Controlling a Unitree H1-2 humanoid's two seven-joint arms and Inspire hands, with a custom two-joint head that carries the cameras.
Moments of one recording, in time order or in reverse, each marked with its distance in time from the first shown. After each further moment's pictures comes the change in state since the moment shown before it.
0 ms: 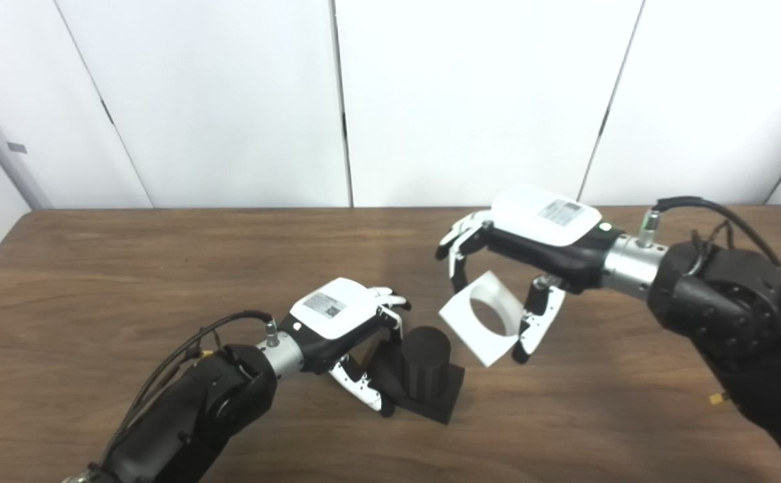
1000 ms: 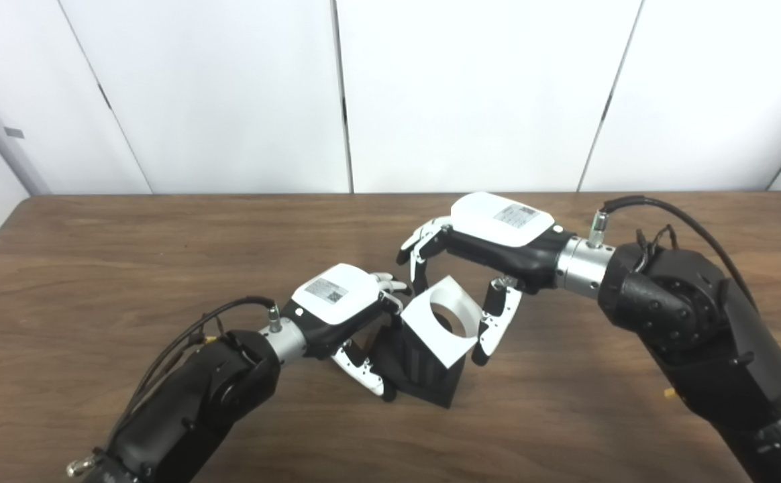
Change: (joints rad) left arm 0.000 -0.004 -0.007 -0.017 0.009 0.028 -0.013; right arm 0.014 0.094 0.032 0.074 -0.008 -0.026 -0.018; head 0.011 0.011
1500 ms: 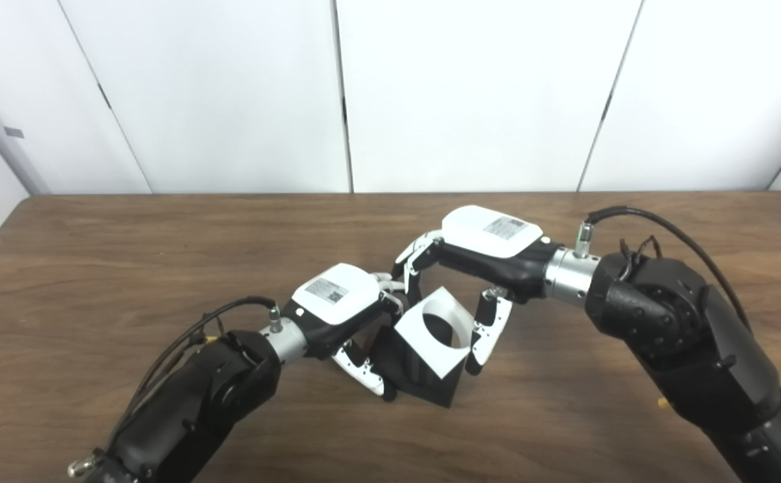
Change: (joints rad) left arm 0.002 -0.001 0.000 -0.006 0.006 0.002 -0.004; right arm 0.012 0.017 0.032 0.040 -0.005 -0.016 -0.021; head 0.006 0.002
